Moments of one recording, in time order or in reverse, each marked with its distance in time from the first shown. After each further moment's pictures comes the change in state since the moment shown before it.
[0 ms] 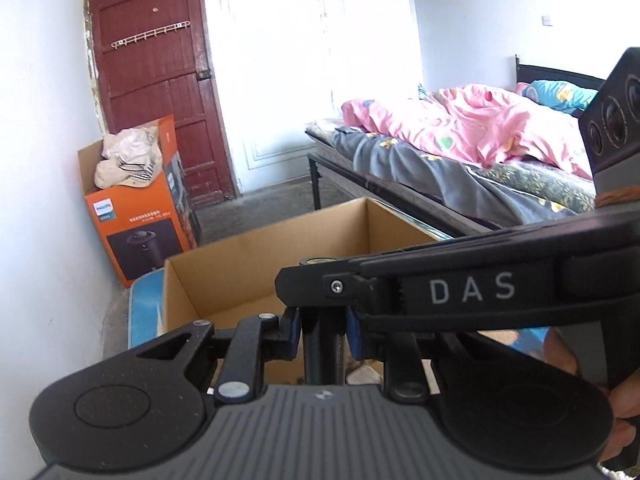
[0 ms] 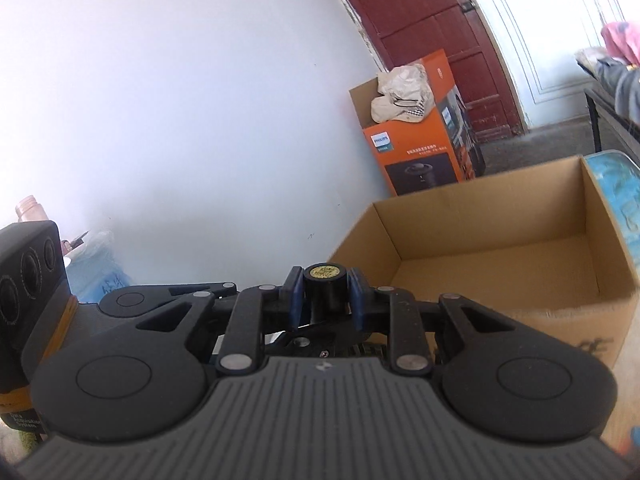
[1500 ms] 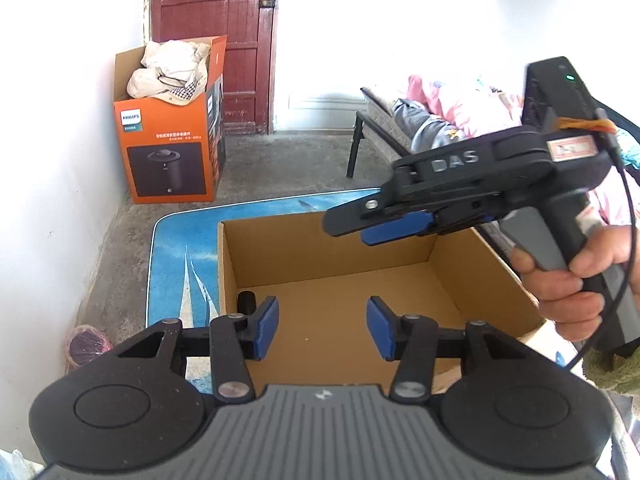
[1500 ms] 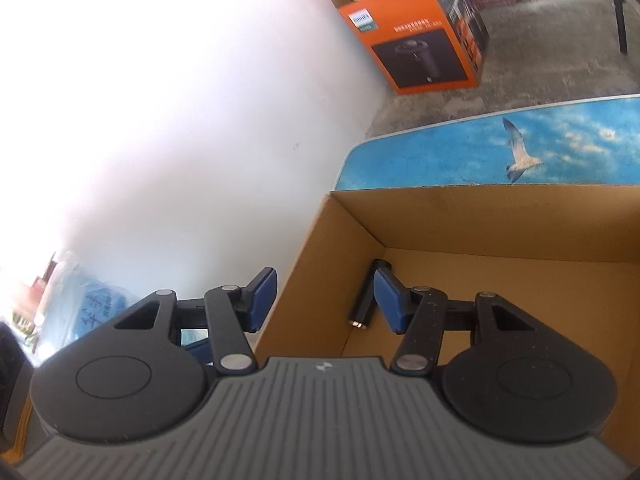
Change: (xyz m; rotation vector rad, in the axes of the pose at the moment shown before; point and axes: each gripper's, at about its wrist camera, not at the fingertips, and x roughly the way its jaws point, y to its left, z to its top) left arm 0.018 0.083 0.018 -0.261 0.161 -0.016; right arm 0.112 -0.077 0.082 0.180 0.355 0.038
